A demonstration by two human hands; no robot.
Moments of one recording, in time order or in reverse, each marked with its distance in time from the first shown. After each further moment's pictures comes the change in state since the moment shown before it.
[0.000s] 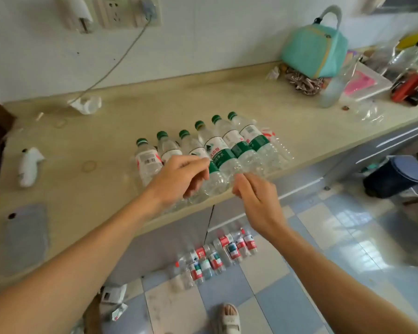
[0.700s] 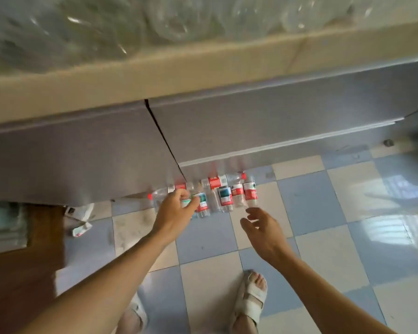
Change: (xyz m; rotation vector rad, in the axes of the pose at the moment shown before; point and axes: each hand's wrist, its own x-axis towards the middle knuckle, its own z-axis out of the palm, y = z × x) left_hand 0.063 -0.431 0.264 0.276 0.388 -0.666; right_hand -0.087 0.470 0.032 -0.198 -0.560 0.600
